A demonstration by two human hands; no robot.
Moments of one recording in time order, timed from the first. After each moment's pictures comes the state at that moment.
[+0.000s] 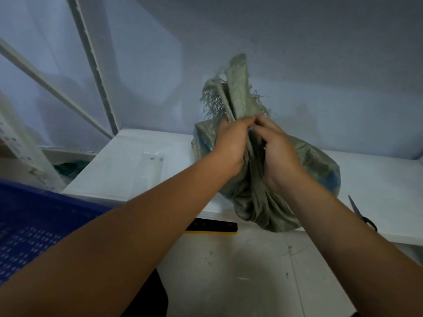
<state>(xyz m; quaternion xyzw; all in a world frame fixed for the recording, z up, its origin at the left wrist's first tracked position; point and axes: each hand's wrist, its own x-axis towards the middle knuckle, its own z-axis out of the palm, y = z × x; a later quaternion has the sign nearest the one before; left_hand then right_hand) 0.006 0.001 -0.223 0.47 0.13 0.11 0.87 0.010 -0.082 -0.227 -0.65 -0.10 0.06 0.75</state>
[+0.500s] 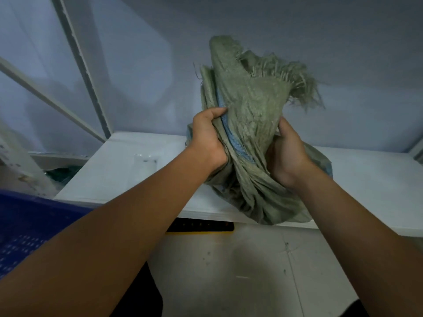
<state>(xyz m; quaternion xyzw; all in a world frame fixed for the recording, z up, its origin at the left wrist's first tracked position) -0.006 0.021 -0.206 0.35 0.12 0.02 0.93 0.021 -0.118 -0.222 -0.55 -0.05 0.22 0.80</state>
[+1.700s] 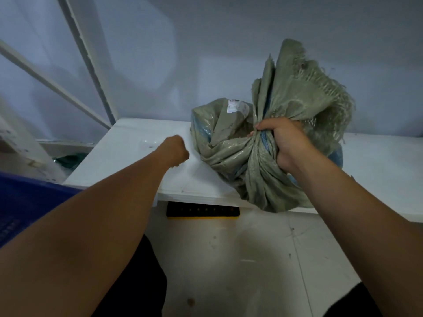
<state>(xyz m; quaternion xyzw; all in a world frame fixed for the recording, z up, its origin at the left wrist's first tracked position) 0.029 0.147 -0.329 0.93 0.25 -0.05 0.26 0.035 -0.109 -0.243 -0.61 0.02 0.13 0.78</state>
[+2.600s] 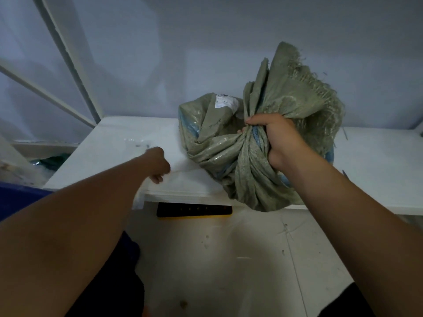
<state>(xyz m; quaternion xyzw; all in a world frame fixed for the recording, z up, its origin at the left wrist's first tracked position) 0.023 0.154 -0.359 0.88 0.31 -0.15 0.32 0.046 -0.119 -0.252 -0.58 0.02 0.16 0.80</state>
